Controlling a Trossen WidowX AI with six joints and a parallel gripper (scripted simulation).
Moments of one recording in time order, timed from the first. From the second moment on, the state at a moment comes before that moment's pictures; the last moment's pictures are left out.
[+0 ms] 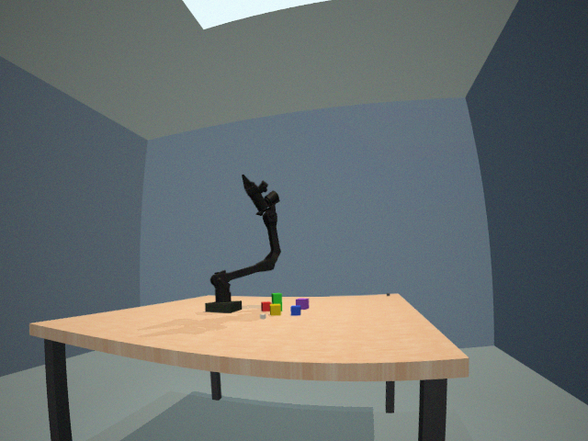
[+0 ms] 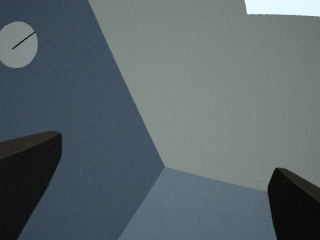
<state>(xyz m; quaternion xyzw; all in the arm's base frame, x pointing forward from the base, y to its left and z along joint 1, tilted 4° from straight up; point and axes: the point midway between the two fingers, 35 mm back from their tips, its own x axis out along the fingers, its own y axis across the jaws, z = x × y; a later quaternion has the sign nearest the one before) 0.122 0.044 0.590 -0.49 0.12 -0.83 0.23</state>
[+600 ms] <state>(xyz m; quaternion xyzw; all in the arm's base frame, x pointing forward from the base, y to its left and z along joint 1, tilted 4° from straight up) 0.023 -0.012 0.572 -0.37 0.10 -0.83 0.41</state>
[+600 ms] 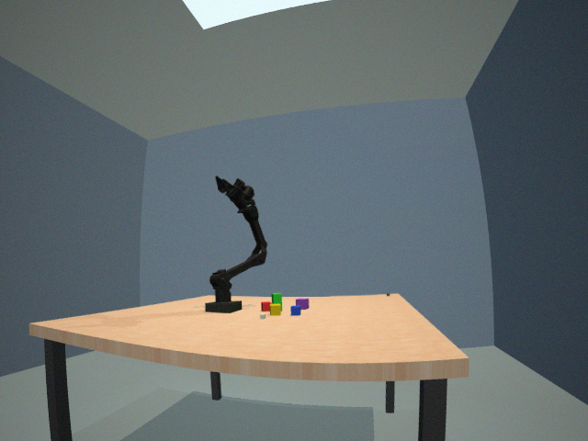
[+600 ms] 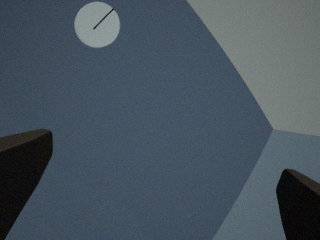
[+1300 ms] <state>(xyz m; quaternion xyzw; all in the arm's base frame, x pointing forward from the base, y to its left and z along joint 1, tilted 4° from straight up) -0.002 -0.144 0.496 -0.19 0.14 -0.70 0.67</state>
